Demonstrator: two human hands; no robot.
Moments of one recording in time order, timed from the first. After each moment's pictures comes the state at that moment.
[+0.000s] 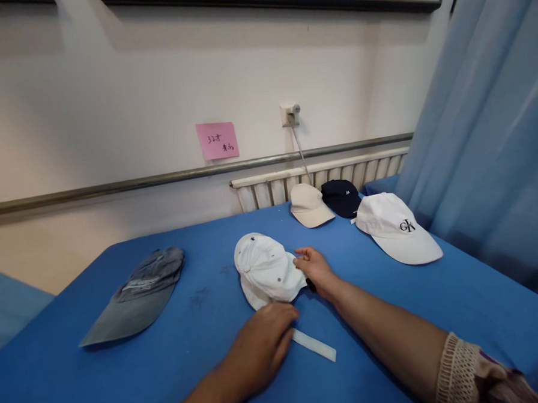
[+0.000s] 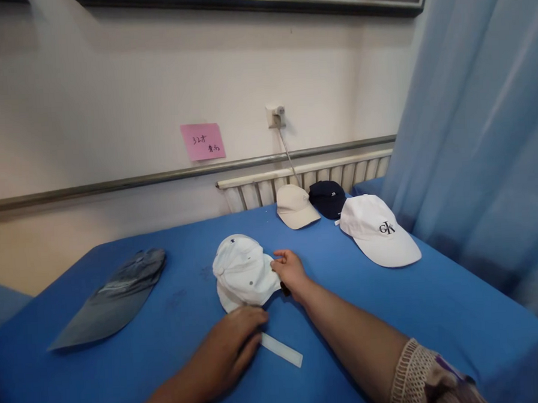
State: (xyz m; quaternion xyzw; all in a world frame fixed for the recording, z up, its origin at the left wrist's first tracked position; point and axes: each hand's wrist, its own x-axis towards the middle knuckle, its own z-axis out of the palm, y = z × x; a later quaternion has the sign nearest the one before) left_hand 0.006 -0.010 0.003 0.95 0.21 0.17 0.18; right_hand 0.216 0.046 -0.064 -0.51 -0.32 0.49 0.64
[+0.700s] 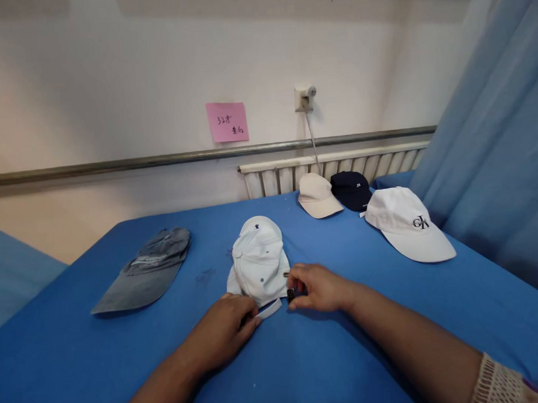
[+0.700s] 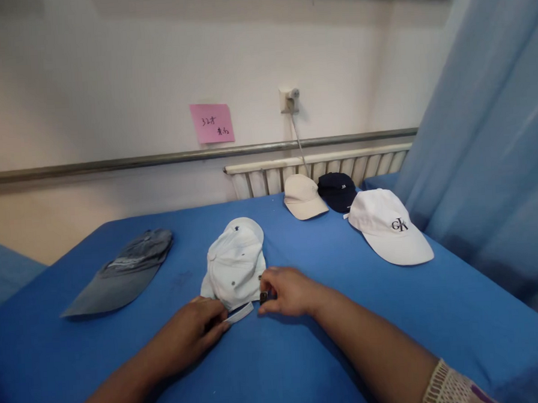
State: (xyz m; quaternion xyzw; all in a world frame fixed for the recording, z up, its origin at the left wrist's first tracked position) left_hand -0.041 0.004 0.023 0.90 0.38 0.04 0.20; right_hand 0.218 -0.012 -0.028 -0.46 -0.79 0.29 0.29
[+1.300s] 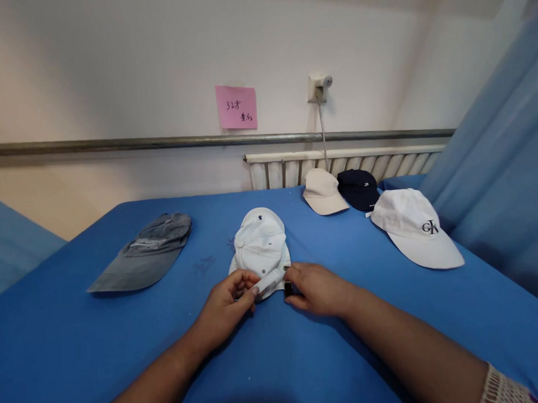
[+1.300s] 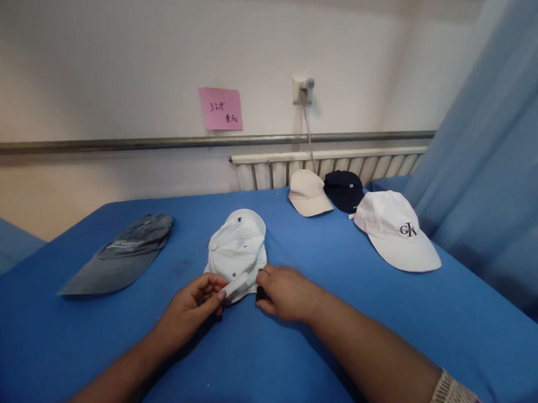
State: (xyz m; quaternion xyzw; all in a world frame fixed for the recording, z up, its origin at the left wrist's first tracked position) left_hand -0.026 0.006 0.002 0.69 0.44 0.28 0.50; right_hand 0.205 -0.020 -0.019 -0.45 -0.85 0.16 0.20
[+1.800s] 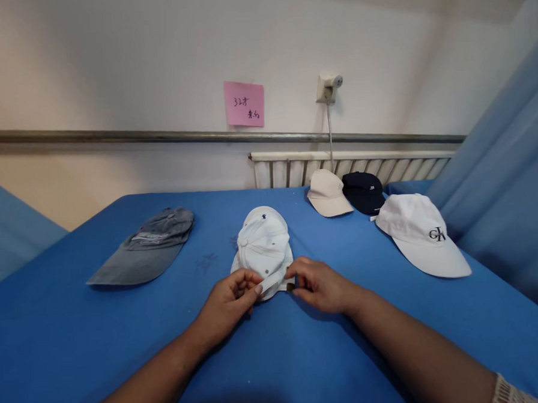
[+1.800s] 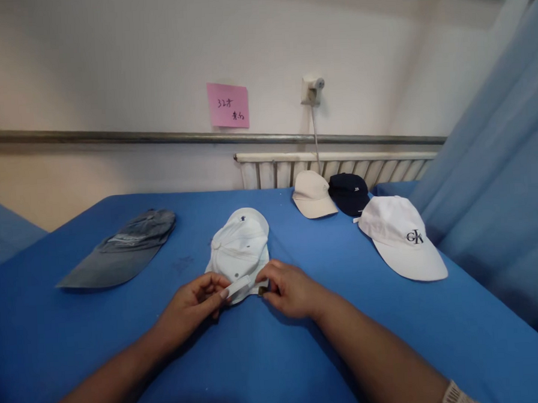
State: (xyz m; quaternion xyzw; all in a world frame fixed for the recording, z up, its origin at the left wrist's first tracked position) left_hand -0.025 0.008 -0.001 0.65 0.45 0.28 0.54; right_hand 0.214 -0.010 -0.032 -0.43 -0.81 0.27 0.29
